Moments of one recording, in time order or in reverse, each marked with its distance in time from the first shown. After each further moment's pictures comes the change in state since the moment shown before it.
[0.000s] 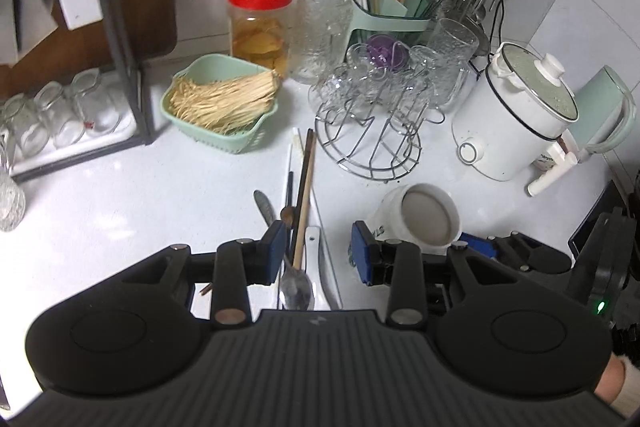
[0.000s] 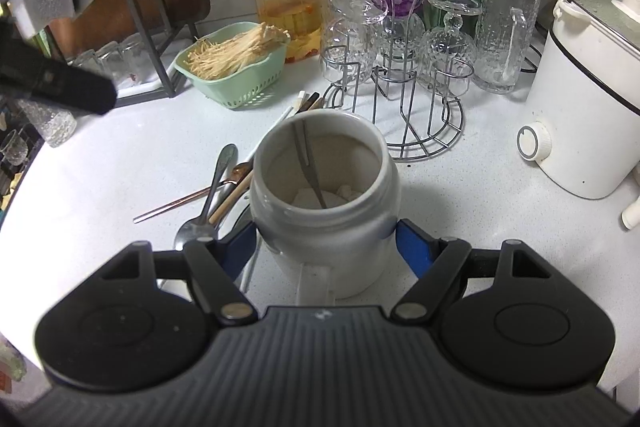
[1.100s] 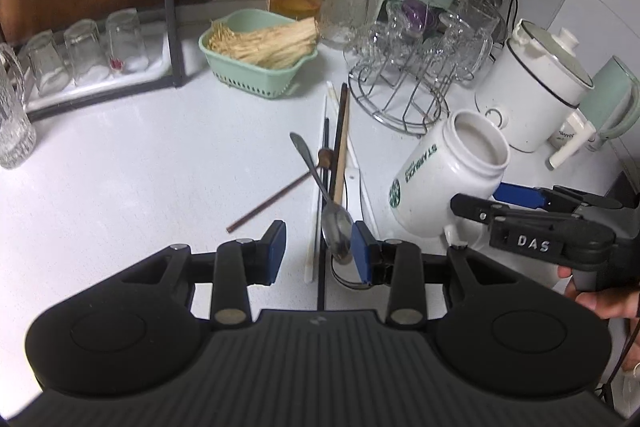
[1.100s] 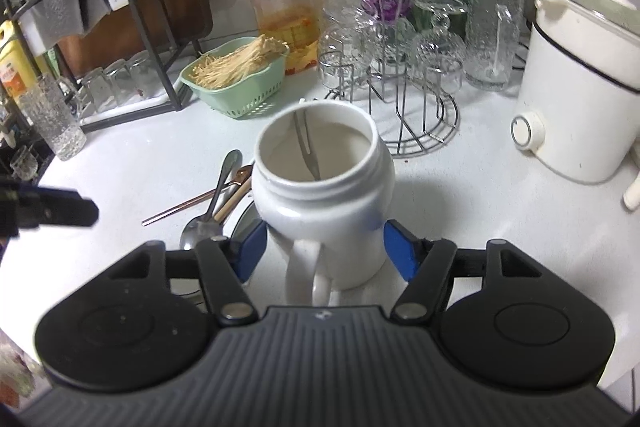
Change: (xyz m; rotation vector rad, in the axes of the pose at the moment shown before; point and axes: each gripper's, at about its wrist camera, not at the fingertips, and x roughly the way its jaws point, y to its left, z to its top) left arm 0.011 0.039 -0.085 -0.042 -0.037 0.007; right arm -0.014 -0.009 -0.021 0.046 -0.064 0.034
